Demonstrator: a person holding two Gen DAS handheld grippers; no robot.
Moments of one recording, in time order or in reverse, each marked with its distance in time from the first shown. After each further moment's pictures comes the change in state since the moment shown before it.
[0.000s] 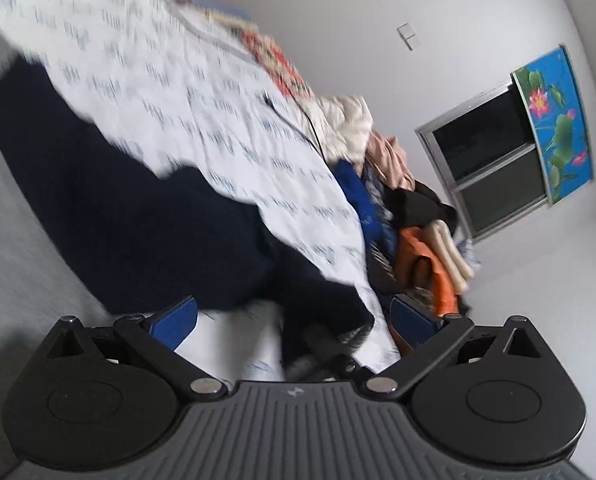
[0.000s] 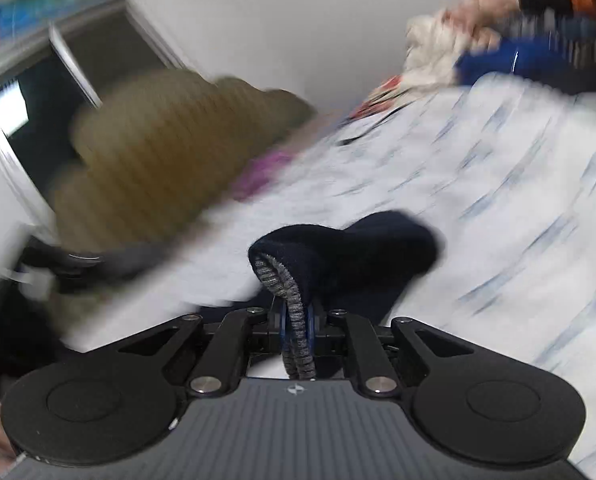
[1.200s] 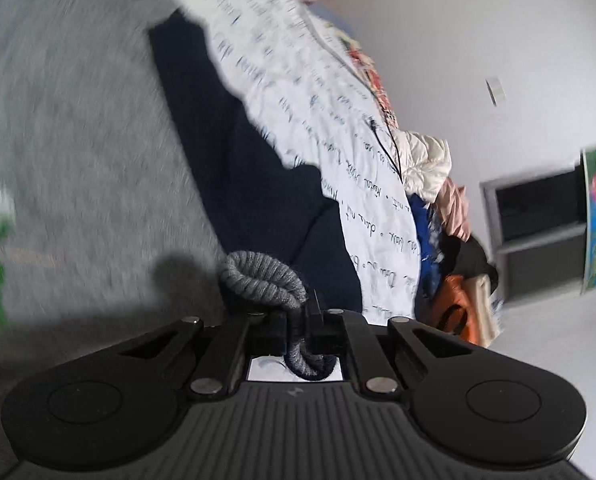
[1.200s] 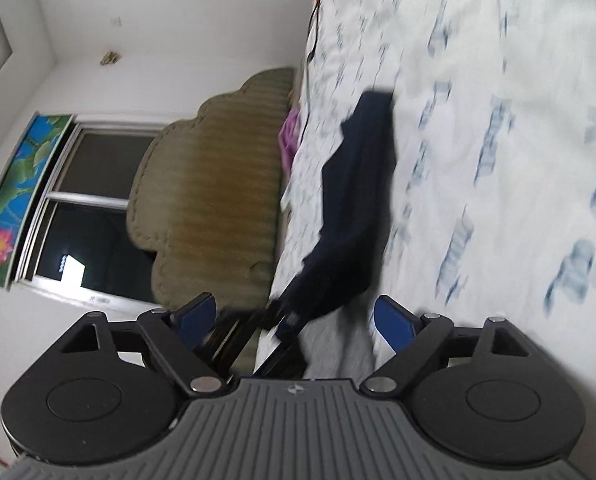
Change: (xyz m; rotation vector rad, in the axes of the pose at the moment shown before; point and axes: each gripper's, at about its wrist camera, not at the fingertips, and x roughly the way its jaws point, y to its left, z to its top) left arm -0.052 0.050 -0.007 -0.205 -0.059 0.183; right arm -0.019 -0.030 -0.065 0.671 0.071 0.231
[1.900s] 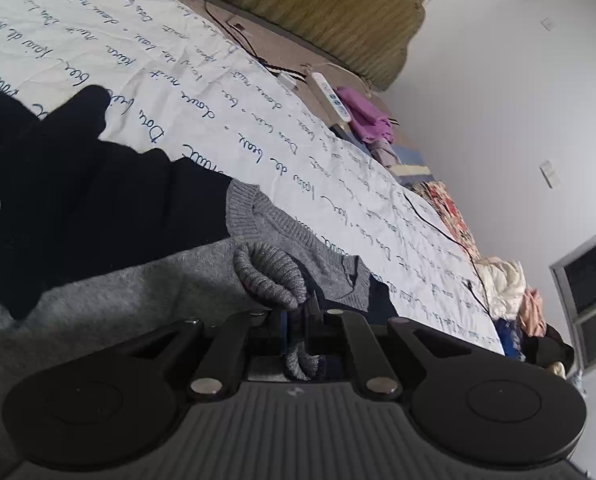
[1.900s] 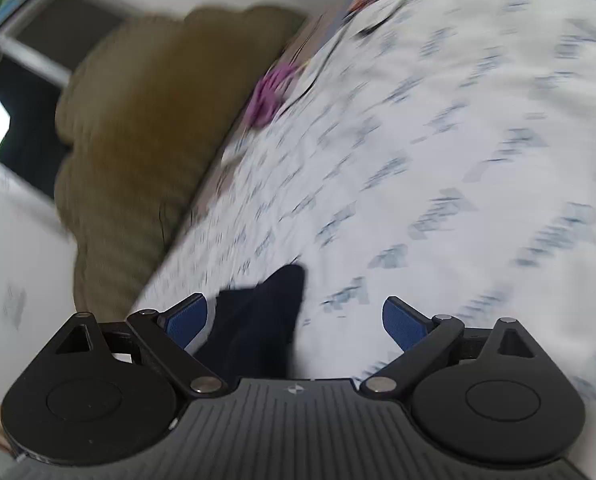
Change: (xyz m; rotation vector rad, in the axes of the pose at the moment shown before) left arm -0.187 0.113 0.103 0.043 -0.324 0.230; right arm 0.162 0.049 0.083 -0.457 0.238 -0.293
